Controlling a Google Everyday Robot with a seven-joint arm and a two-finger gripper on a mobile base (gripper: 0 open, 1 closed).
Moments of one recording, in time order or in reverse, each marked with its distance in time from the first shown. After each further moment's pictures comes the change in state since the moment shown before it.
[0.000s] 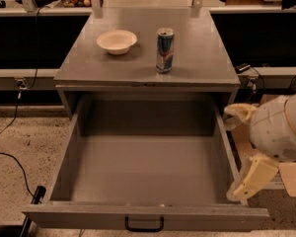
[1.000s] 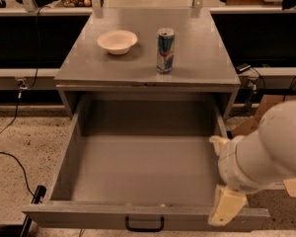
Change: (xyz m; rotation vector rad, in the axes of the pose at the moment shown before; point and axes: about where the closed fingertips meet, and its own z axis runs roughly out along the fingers) arm 0.026 0.034 0.082 0.008 0.203 -0.027
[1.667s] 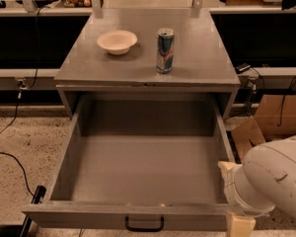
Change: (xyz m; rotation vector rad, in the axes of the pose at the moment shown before) arm 0.067 0.035 0.053 -0.048 0.193 -0.069
